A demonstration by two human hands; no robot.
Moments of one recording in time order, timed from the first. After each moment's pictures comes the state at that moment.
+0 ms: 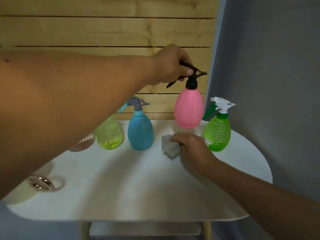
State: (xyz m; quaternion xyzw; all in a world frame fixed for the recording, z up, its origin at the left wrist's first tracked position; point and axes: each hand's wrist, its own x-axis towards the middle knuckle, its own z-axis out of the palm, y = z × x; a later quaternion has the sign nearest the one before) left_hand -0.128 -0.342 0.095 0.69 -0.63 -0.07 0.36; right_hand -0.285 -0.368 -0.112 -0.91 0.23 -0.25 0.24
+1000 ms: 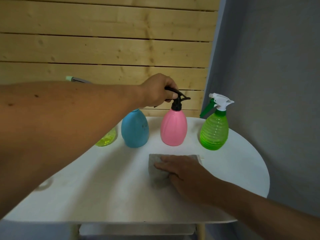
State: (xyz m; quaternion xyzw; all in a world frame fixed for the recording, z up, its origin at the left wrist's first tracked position) left_hand -0.102 -0.346 0.018 0.72 -0.59 -0.13 0.34; right_hand -0.313 -0.336 -0.129 -0.97 0.16 -0.04 0.20
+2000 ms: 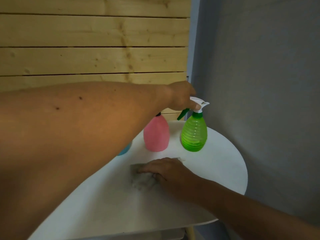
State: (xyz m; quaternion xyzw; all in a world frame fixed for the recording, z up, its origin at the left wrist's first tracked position) left_hand -0.200 -0.414 0.040 0.71 -0.70 -0.07 0.09; right_hand -0.316 -0.350 -0.127 -0.97 0.12 -0.11 0.19
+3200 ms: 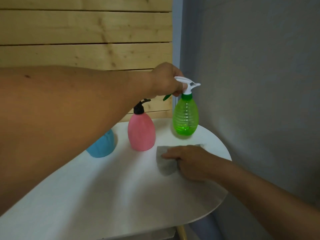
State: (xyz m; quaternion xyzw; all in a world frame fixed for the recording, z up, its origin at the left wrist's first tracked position) left_hand -0.204 -0.431 0.044 0.67 -0.63 -0.16 0.36; right_hand -0.374 -0.414 -0.112 -0.94 0.28 0.00 0.20
